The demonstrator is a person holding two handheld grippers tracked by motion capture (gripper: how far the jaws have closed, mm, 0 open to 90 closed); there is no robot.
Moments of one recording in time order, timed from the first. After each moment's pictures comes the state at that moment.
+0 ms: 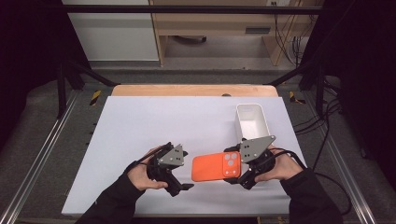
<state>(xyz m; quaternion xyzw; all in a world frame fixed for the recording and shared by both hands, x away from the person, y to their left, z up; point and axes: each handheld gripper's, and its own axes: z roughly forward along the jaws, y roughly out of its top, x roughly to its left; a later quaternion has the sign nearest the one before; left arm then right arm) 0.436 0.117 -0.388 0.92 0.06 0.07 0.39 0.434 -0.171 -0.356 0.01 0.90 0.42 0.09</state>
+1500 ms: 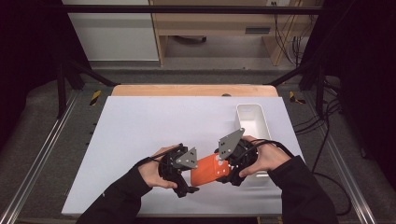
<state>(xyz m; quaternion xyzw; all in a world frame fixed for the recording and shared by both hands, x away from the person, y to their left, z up) 0.442 0.084 -0.390 0.95 0.01 0.05 0.32 0.446 -0.125 -0.342 -0.01 0.95 0.29 0.05</state>
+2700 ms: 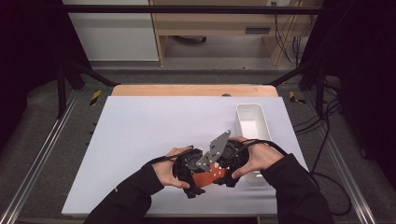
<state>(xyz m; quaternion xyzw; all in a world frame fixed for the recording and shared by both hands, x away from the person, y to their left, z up) 0.447 0.050 -0.401 0.97 -0.01 0.05 0.23 0.446 -0.106 -0.345 -0.02 0.97 0.24 0.05</state>
